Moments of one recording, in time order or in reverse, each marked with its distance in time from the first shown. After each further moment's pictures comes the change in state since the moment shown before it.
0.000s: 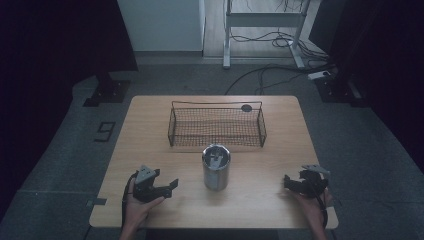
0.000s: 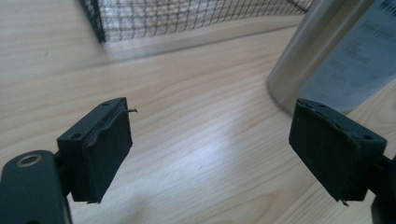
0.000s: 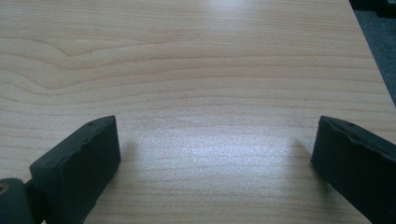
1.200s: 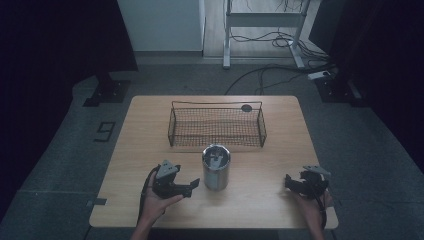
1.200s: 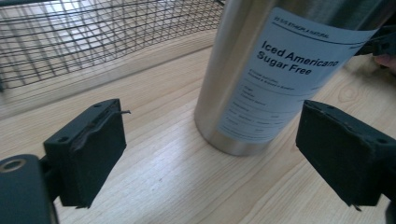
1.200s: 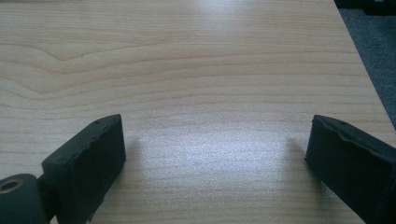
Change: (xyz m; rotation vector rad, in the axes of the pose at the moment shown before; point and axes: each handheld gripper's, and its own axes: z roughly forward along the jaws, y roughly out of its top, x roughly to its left) left arm -0.050 0.032 0.022 0.030 -0.121 0.075; right arm 0.000 -0.002 -0.002 -0.012 -0.032 0.027
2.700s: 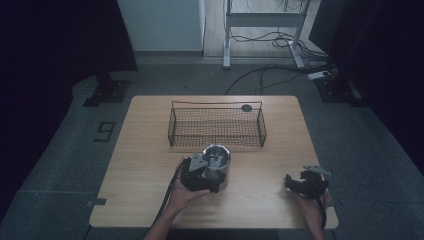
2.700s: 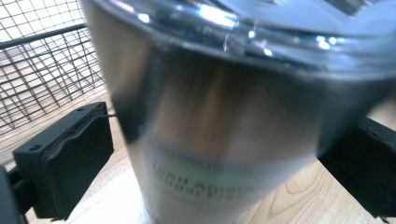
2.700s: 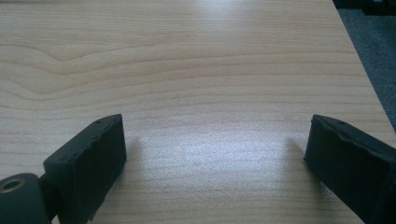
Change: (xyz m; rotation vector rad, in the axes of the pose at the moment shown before) left arm -0.044 0.034 0.061 -0.004 -0.018 0.089; right arm 0.000 0.000 0.000 -0.001 -0.002 0.003
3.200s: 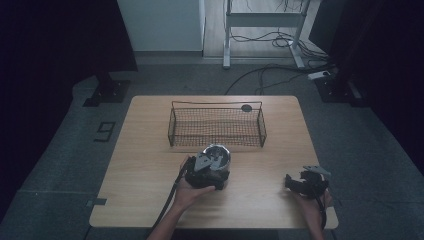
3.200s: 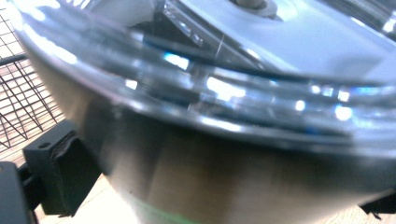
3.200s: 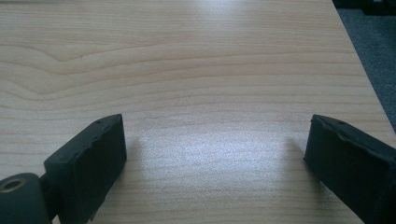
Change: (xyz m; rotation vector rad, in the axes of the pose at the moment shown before) left arm -0.004 0.002 0.011 -0.031 0.021 0.031; right arm 0.000 0.000 0.000 -0.001 0.000 0.000
